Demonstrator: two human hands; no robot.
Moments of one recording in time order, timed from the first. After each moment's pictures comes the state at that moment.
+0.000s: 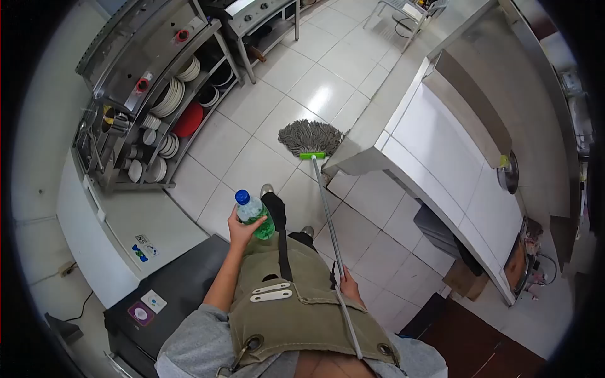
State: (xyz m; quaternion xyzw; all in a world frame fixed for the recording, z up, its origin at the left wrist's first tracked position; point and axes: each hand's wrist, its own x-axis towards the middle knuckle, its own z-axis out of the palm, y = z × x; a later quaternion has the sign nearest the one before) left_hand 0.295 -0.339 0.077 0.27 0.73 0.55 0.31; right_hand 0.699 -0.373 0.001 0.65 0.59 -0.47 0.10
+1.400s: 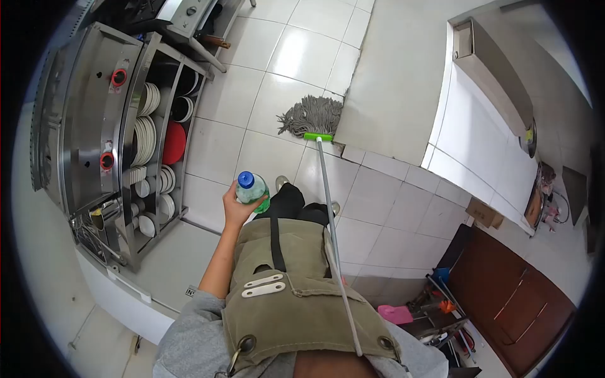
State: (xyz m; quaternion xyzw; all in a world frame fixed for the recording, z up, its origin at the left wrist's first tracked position) left_hand 0.088 -0.180 0.040 0.44 0.70 0.41 0.38; right_hand 0.451 -0.452 0.047 0.78 0.35 -0.52 0.02
